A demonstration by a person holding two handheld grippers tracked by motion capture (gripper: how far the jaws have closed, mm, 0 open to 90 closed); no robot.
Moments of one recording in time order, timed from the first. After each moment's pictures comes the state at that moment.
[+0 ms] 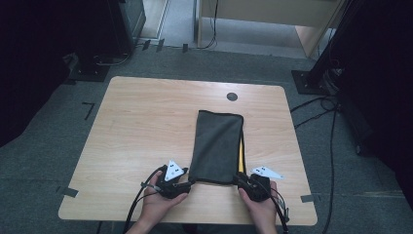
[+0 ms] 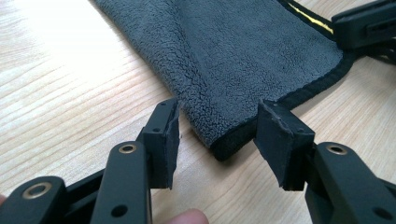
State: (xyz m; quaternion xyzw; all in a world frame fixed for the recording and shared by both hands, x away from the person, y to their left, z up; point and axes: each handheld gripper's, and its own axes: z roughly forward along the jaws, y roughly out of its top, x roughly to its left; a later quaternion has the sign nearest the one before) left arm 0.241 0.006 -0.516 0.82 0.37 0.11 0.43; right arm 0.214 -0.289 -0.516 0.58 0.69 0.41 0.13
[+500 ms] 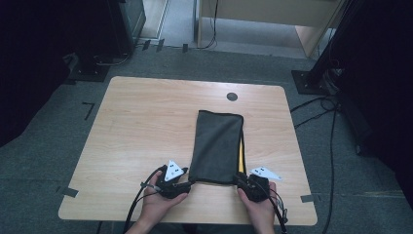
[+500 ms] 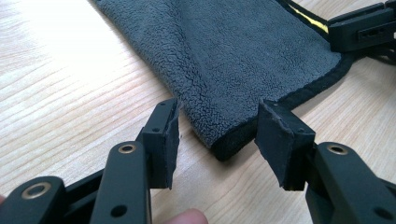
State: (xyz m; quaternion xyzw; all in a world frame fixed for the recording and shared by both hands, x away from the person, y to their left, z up) left arm 0.240 0.006 -0.516 0.82 0.37 0.11 0.43; right arm 0.213 -0.286 -0.519 0.59 0.69 0.40 0.15
